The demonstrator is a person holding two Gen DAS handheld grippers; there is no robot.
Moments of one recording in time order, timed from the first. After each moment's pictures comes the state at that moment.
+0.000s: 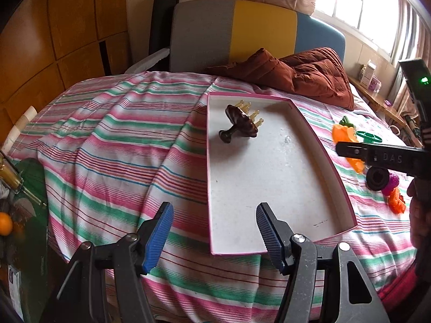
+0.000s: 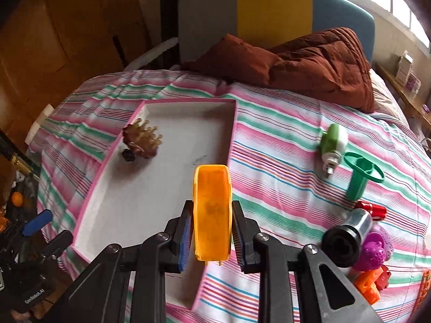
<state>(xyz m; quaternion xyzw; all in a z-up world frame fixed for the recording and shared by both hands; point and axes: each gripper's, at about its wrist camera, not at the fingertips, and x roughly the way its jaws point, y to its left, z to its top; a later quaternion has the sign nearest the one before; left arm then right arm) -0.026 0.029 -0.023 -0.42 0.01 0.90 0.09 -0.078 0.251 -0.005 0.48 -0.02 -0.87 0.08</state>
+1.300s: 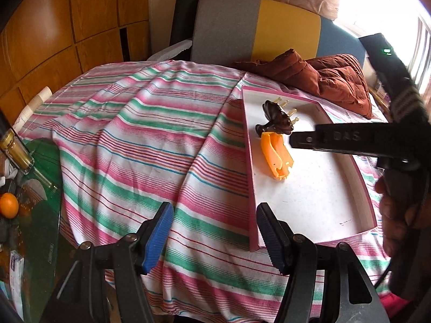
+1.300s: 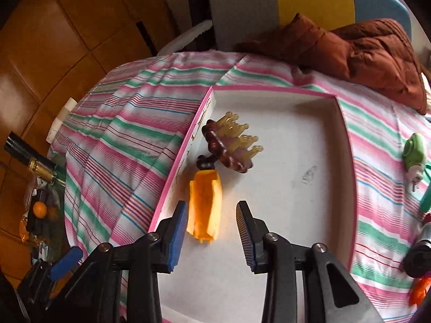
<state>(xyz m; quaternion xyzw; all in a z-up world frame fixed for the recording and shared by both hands) -0.028 -0.008 -0.032 -0.43 -0.01 0.90 0.05 -0.118 0.157 -0.030 0.50 -0.05 -0.85 0.14</state>
